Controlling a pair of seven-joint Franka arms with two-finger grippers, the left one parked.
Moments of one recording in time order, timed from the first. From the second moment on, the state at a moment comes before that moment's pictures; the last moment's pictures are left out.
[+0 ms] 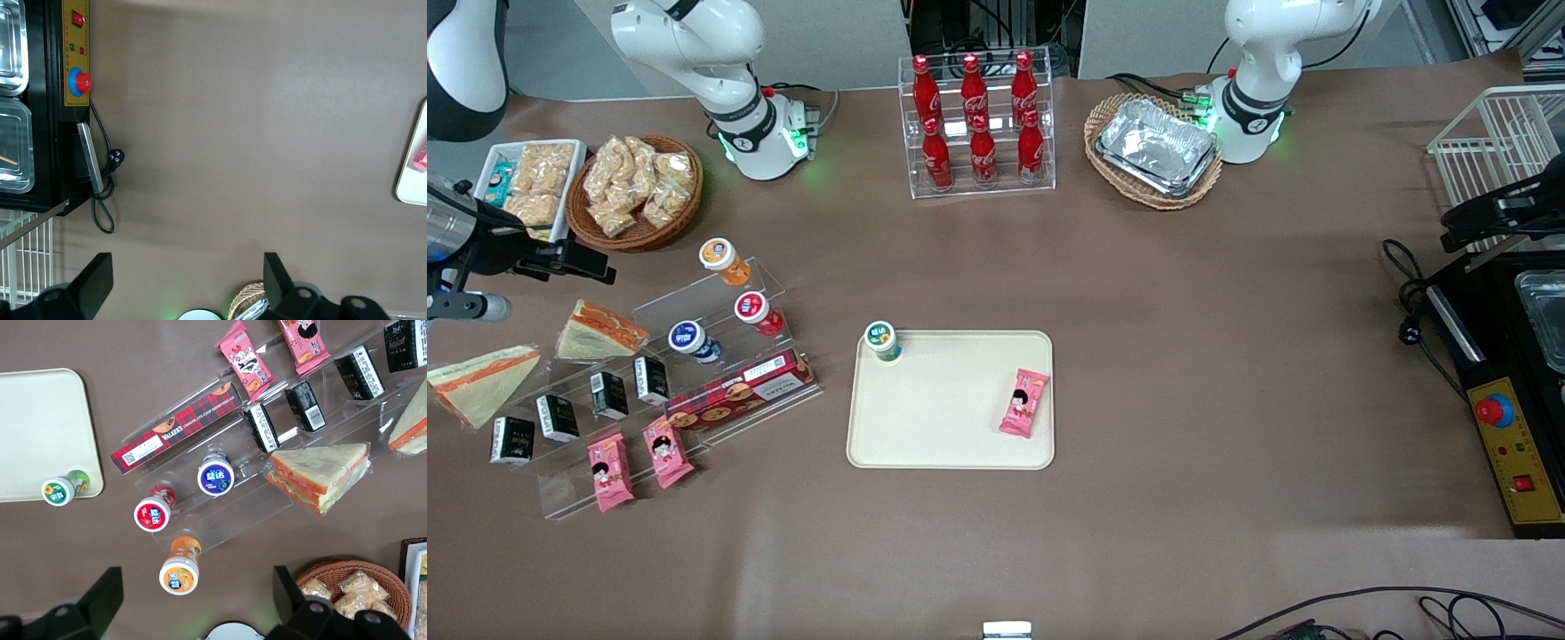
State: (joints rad) arm -0.05 -0.04 -0.02 -1.72 0.05 1.53 0.05
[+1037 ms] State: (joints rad) arm -0.05 -0.04 -0.03 -1.68 -0.03 1.53 0.06
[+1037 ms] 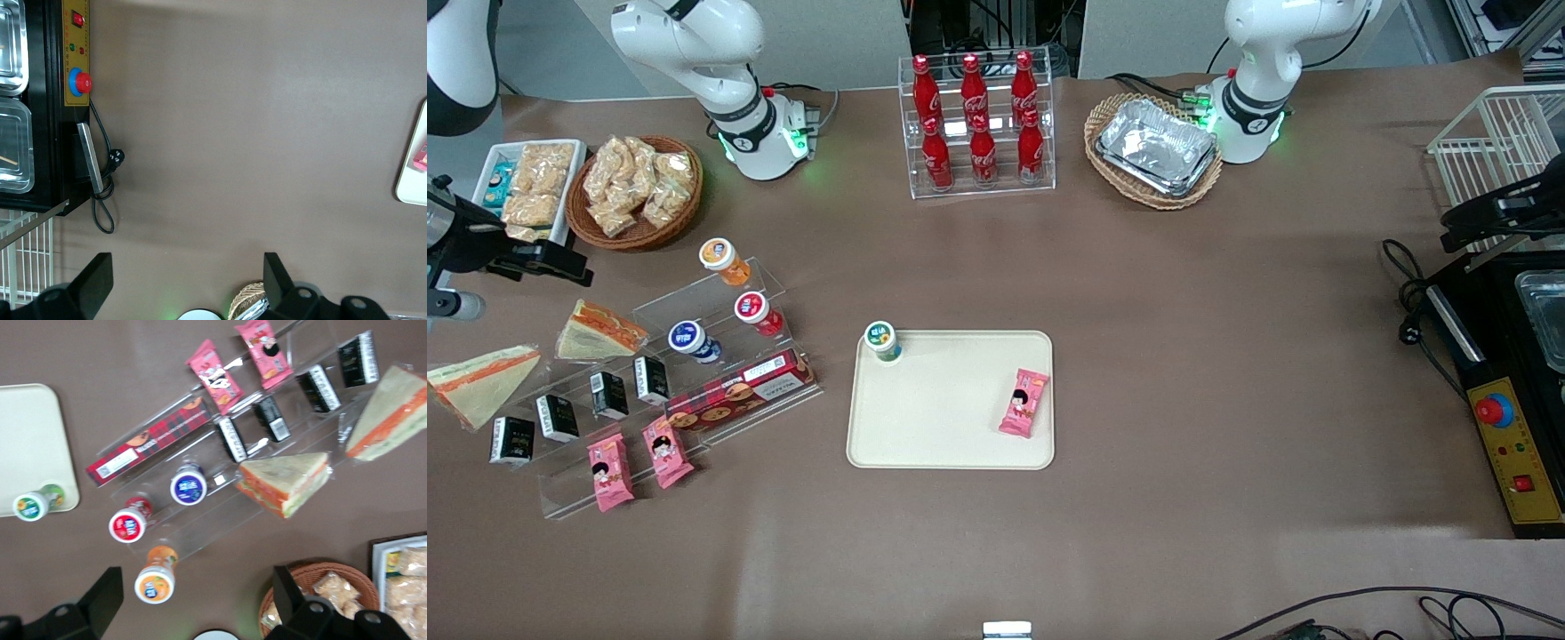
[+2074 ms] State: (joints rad) arm -0.18 0.02 -0.11 -1.64 -0.07 1.67 0.27
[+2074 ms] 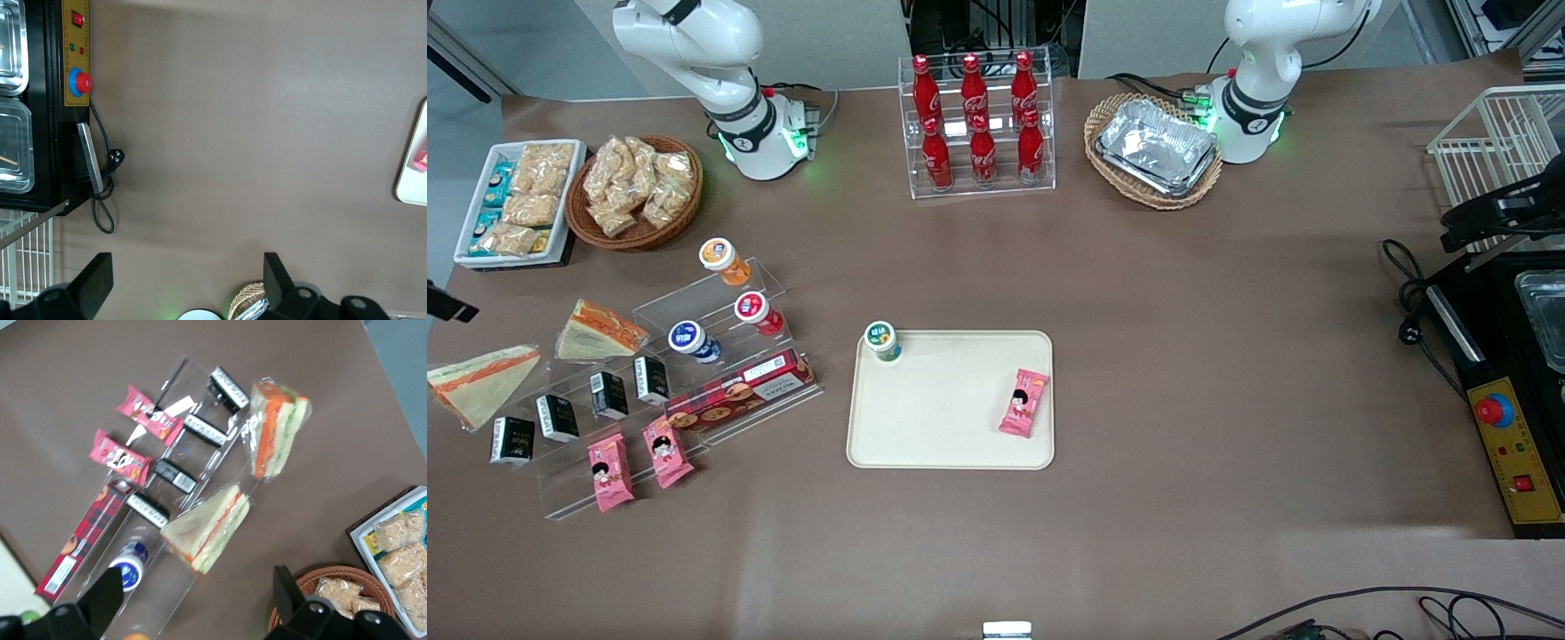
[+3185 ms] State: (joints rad) arm -0.42 0.28 -0.12 -1.64 -0.05 1.89 0.06
